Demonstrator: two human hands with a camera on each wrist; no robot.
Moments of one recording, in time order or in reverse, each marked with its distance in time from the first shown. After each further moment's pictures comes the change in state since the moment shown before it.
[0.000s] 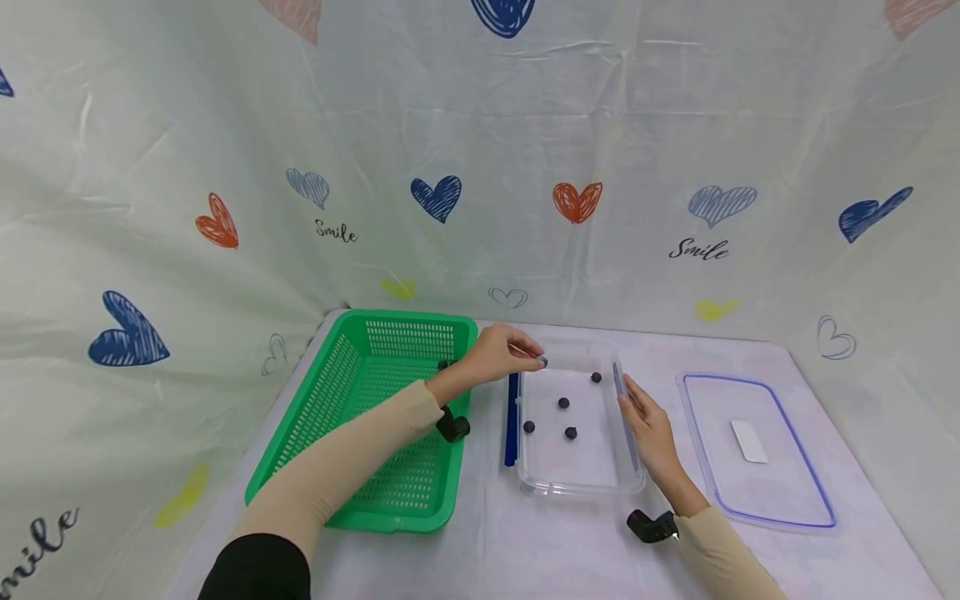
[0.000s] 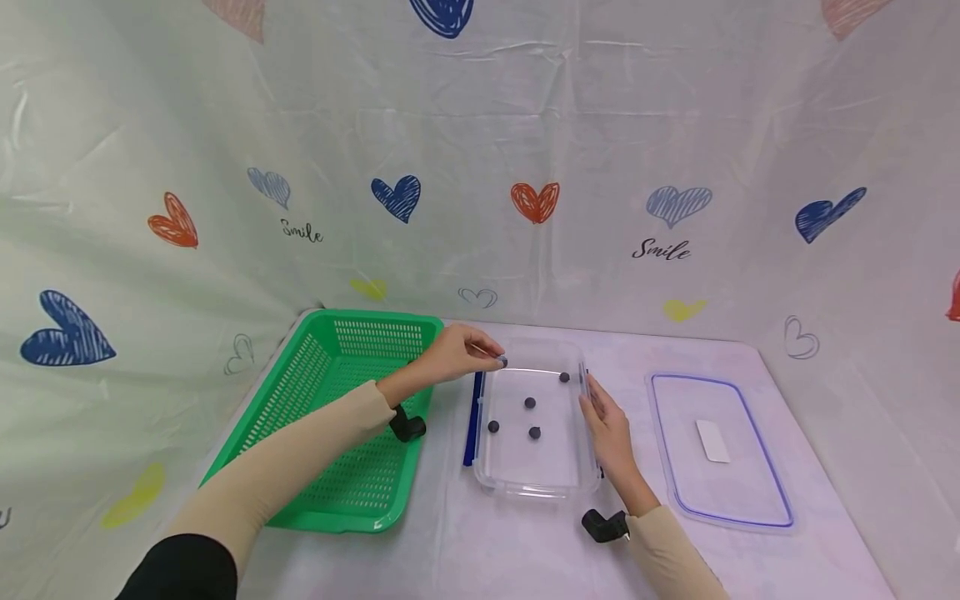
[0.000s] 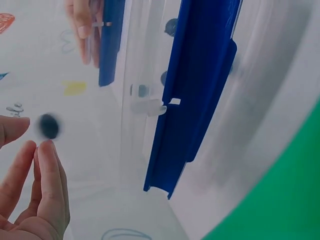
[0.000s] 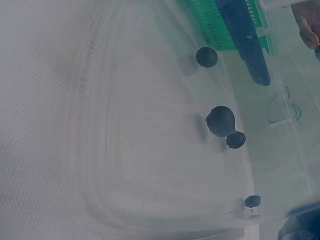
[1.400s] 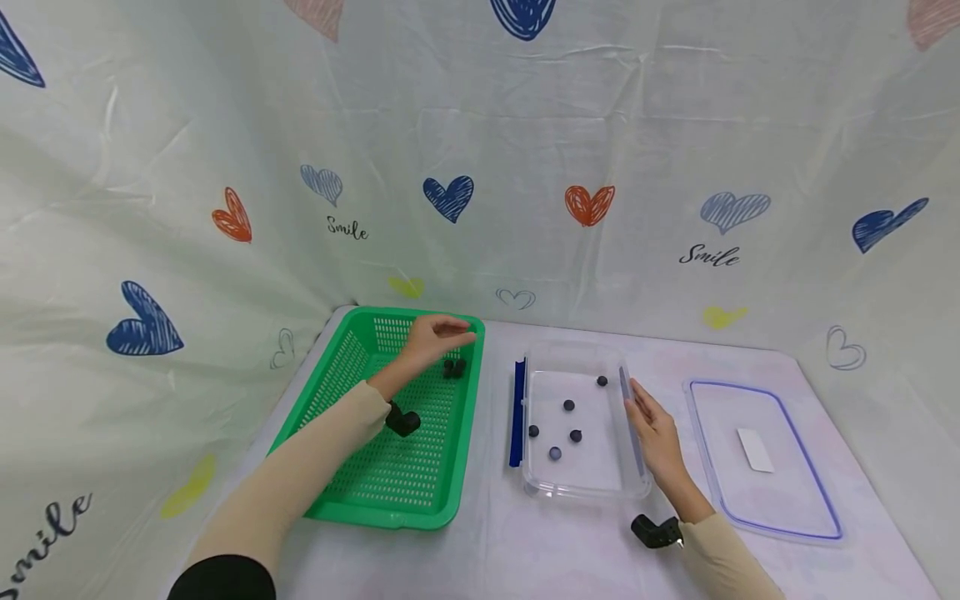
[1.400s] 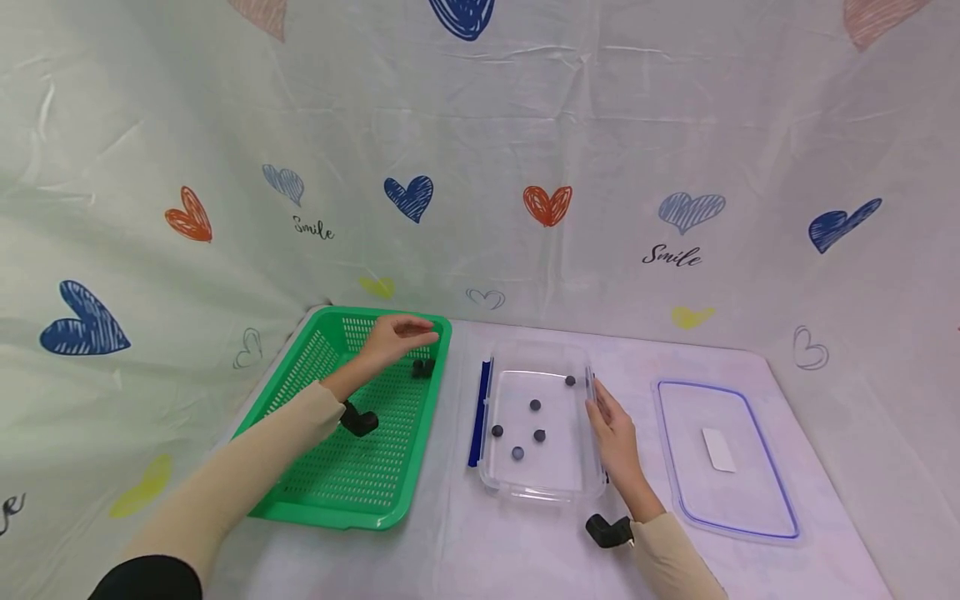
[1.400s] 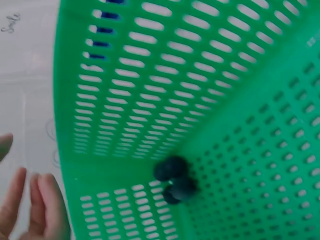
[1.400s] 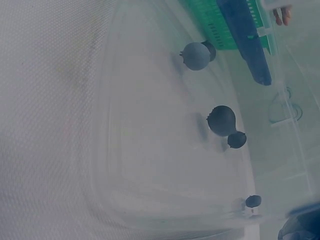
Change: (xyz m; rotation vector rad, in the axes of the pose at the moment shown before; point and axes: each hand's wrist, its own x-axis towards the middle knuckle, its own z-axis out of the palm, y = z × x) left_hand -0.035 -0.067 -0.076 -0.186 0.282 -0.169; right_hand -0.001 -0.003 0.002 -0.010 0.004 0.002
